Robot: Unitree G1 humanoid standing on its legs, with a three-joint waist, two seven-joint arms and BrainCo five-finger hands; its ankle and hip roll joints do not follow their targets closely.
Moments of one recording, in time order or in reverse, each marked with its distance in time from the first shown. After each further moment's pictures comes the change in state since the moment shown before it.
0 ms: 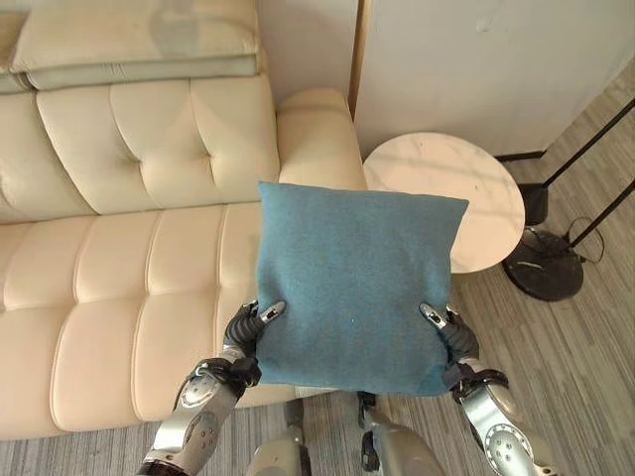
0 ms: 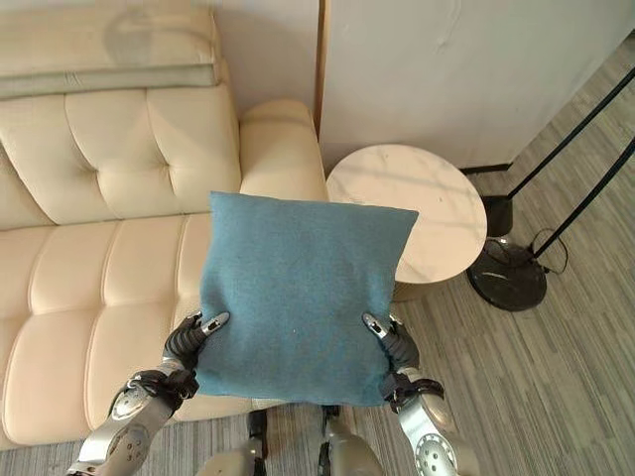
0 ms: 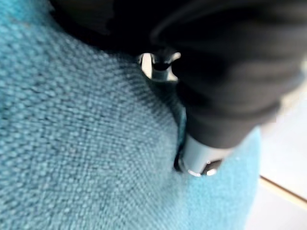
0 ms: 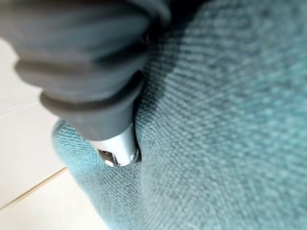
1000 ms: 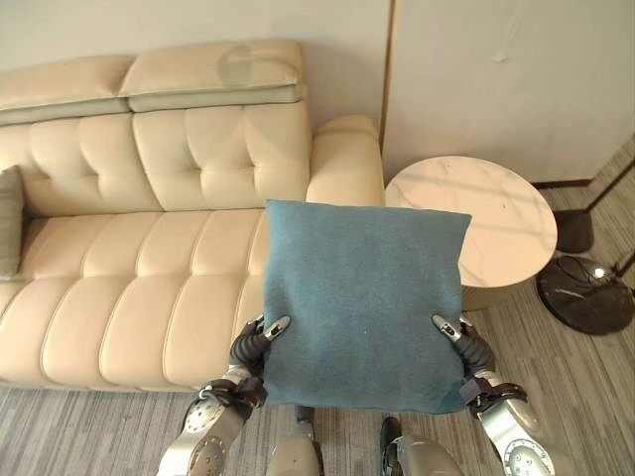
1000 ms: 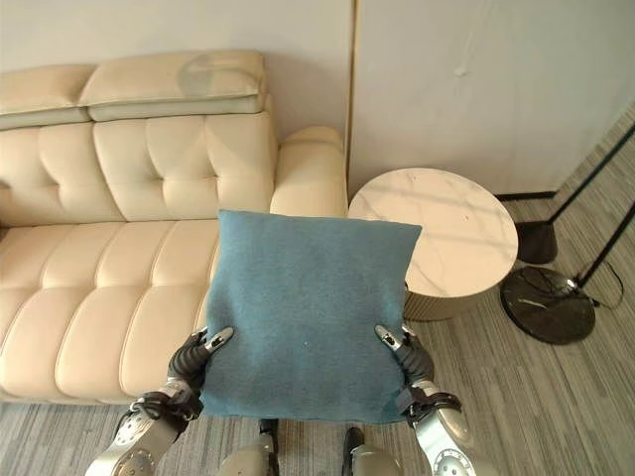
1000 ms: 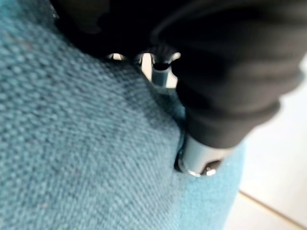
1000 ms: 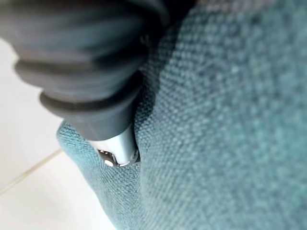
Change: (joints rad) left arm 0.067 -0.019 0.011 -0.044 -0.004 -0.004 0.001; right arm 0.027 -0.029 -0.011 0.001 0.017 0.000 0.015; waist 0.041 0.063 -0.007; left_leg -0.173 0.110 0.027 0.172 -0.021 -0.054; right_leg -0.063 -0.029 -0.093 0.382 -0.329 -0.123
